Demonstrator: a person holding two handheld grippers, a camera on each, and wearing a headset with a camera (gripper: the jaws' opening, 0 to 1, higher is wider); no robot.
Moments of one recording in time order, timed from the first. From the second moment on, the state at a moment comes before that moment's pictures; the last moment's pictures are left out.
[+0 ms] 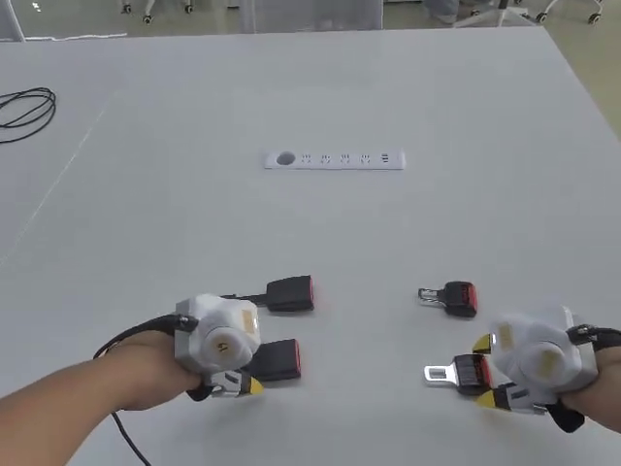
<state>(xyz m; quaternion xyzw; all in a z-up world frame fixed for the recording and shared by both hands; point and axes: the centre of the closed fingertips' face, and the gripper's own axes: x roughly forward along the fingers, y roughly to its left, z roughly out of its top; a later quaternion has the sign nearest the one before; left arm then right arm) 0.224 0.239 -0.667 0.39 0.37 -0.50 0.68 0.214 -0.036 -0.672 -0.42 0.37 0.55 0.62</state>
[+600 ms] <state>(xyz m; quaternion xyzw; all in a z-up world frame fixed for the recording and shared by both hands) 0.218 0.232 -0.679 0.43 0.36 -0.54 0.63 0.218 -0.038 -0.682 -0.40 0.39 0.55 0.62</state>
